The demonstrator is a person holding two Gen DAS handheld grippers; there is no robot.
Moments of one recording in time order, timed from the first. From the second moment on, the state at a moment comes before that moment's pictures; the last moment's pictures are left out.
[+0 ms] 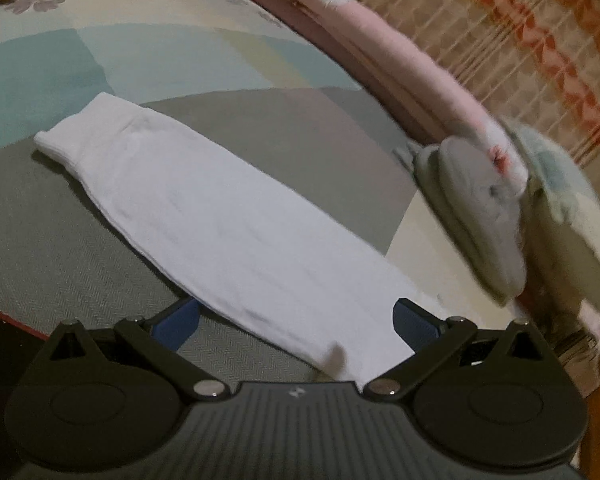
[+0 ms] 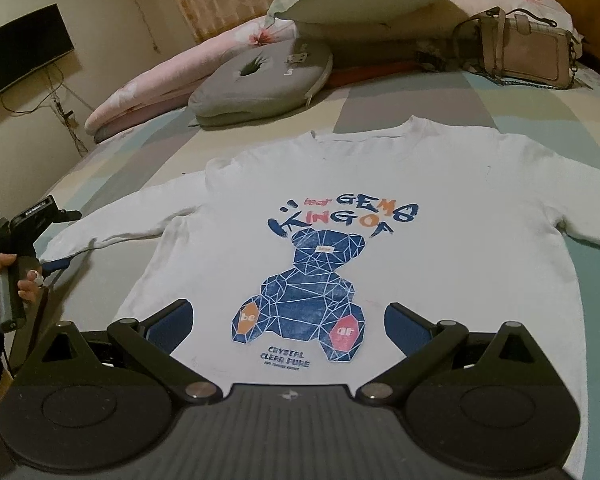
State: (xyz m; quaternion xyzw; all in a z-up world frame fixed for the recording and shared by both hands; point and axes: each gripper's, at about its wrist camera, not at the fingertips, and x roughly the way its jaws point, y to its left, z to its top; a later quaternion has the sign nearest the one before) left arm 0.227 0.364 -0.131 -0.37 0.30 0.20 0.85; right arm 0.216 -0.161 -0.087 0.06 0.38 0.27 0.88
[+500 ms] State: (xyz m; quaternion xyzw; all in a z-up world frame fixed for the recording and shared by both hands) left arm 0.249 0.345 -0.131 -0.34 0.28 0.22 0.87; right arm 0.217 -0.162 -0.088 0.07 0.39 0.27 0.88
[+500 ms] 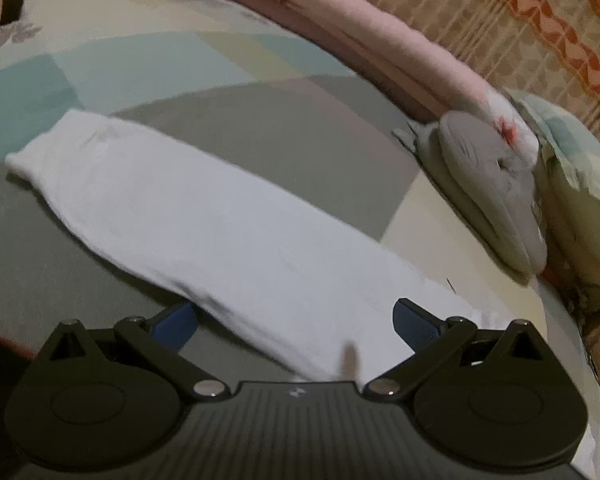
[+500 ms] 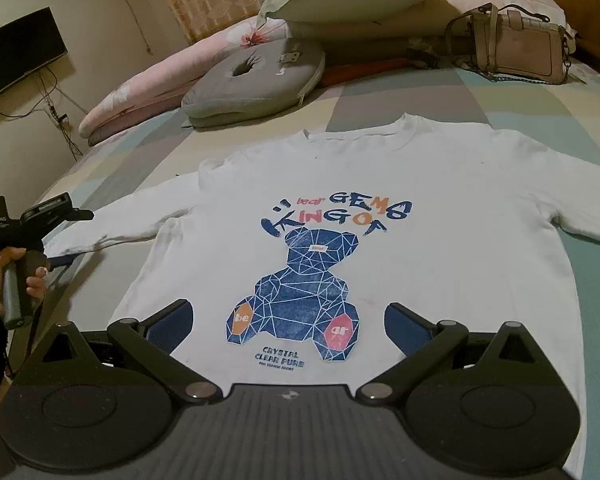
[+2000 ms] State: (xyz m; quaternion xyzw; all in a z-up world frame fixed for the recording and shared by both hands) left arm 0.255 0.375 -0.127 -0.40 0.15 0.18 0.89; right arm 0.215 -0.156 -0.088 0.05 0.38 0.27 0.88
